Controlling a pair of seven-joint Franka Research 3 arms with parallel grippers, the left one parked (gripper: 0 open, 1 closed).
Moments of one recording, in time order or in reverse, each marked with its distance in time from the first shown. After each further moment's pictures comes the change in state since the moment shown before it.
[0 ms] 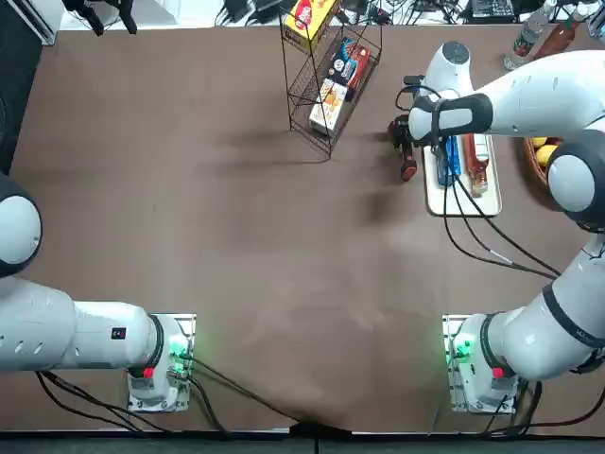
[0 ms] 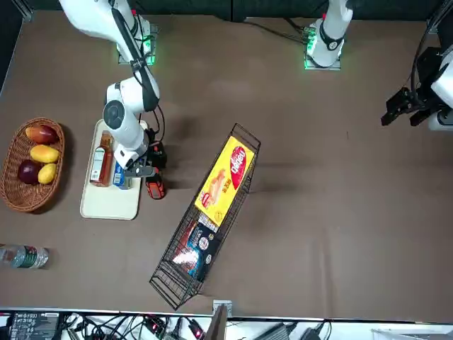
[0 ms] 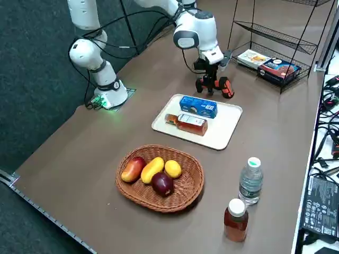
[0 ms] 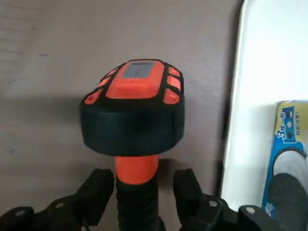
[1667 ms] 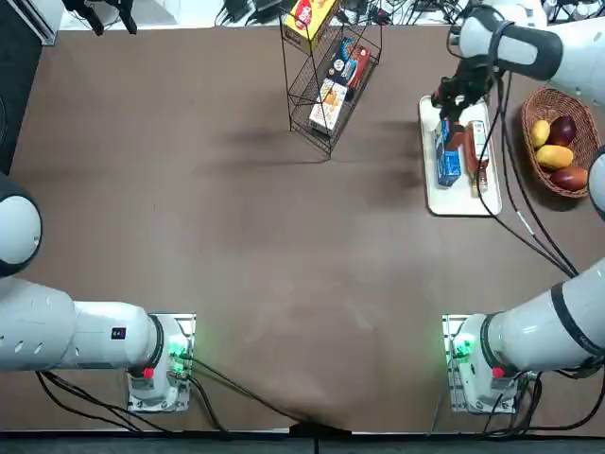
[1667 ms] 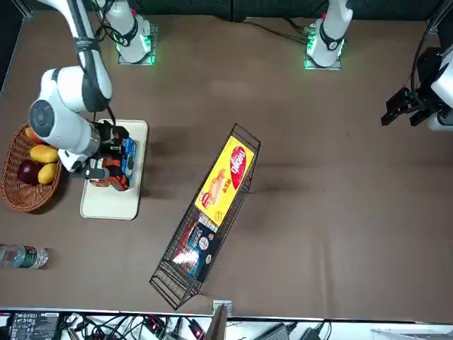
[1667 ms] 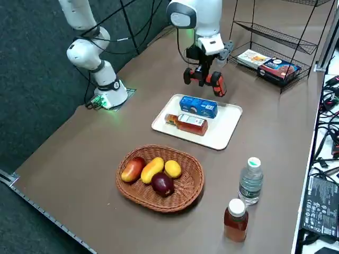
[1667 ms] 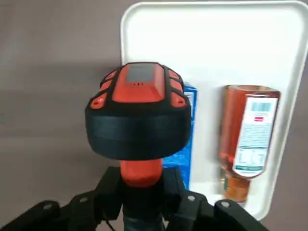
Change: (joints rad) arm -0.226 -0.152 -0.017 0.207 0.000 -0.565 -0.160
